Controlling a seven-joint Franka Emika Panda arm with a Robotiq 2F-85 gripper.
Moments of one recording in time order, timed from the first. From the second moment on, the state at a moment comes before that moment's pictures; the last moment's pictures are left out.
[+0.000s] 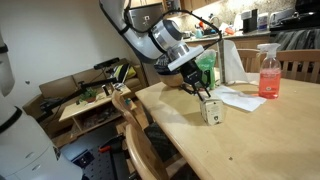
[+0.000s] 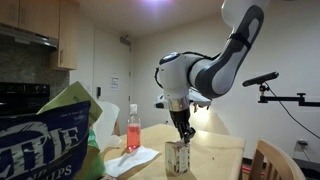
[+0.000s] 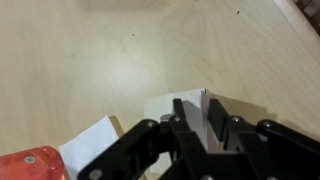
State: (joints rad) arm 0.11 0.43 0.01 -2.11 -0.82 2.37 -0.21
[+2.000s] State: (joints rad) arm 0.12 0.46 0.02 -2.08 -0.83 2.30 -0.21
